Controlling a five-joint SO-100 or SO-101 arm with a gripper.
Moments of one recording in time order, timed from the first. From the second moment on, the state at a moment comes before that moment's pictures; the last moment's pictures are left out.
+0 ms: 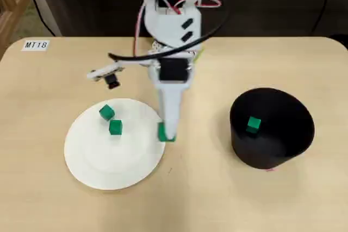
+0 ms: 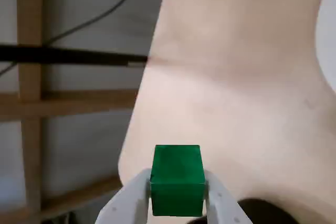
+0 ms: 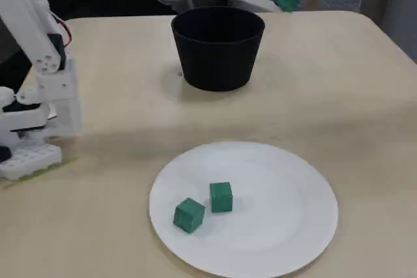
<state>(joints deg) -10.6 109.2 92.1 56.2 -20.5</state>
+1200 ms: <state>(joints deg) -36.7 103.9 100.1 56.0 -8.3</state>
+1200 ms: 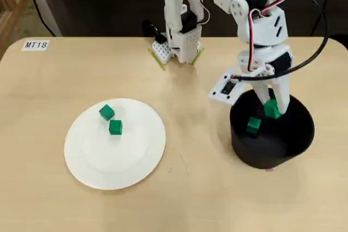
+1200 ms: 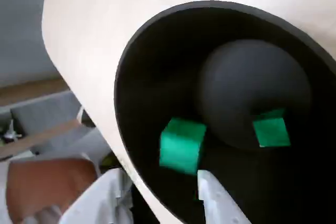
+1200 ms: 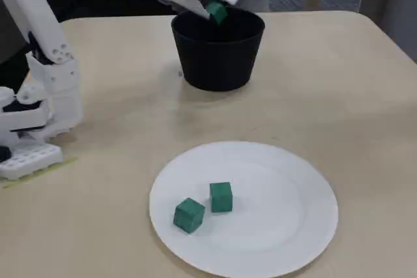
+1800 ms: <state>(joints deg) -17.3 109.4 100.5 67.4 -5.9</state>
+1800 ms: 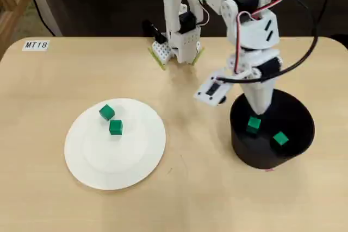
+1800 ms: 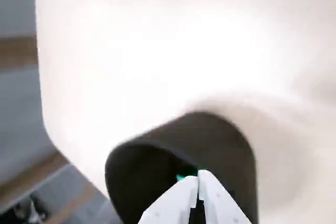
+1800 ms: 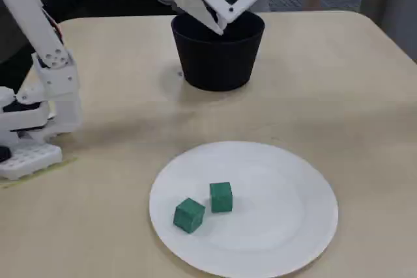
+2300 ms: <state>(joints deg) 18.7 118.5 109.6 76.6 1.8</state>
